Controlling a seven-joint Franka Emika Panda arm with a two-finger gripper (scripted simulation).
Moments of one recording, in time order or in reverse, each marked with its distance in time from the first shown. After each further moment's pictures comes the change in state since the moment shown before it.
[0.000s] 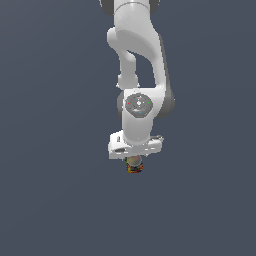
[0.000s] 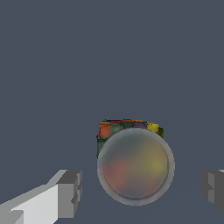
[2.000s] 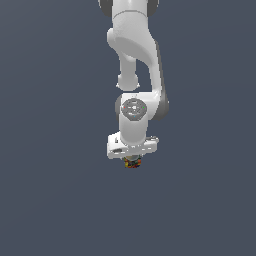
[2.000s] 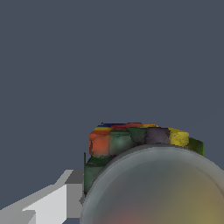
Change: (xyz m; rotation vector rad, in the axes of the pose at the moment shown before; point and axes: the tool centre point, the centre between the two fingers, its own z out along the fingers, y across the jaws) arm -0.016 0.008 0.026 0.001 -0.006 -0.002
